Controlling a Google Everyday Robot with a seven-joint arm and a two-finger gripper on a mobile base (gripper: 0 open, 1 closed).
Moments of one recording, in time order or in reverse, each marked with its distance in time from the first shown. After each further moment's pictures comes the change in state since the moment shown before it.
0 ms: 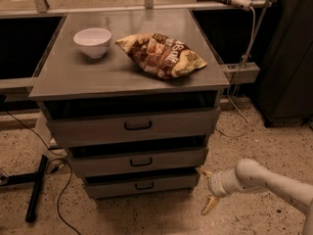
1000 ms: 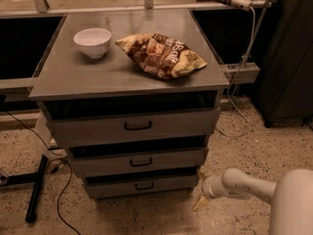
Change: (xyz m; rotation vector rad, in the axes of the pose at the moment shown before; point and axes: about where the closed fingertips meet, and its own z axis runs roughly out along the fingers) arm 0.061 -0.030 0.076 0.152 0.116 0.188
